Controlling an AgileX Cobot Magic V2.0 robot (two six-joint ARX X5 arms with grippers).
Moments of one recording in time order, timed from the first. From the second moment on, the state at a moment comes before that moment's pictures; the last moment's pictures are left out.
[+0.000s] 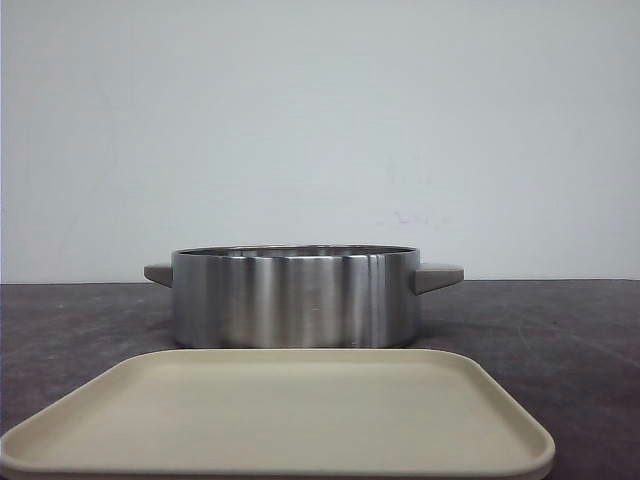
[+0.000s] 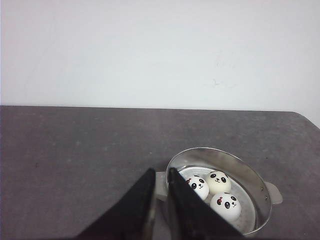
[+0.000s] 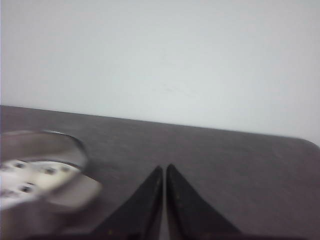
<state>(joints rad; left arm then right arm) -0.62 0.55 1.19 -0.83 -0.37 -0.23 0.14 0.08 0.13 0.02 -0.02 0.00</state>
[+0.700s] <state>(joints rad) -0.62 0.55 1.19 -0.83 -0.37 -0.23 0.12 0.00 0.01 -0.17 0.06 0.00</state>
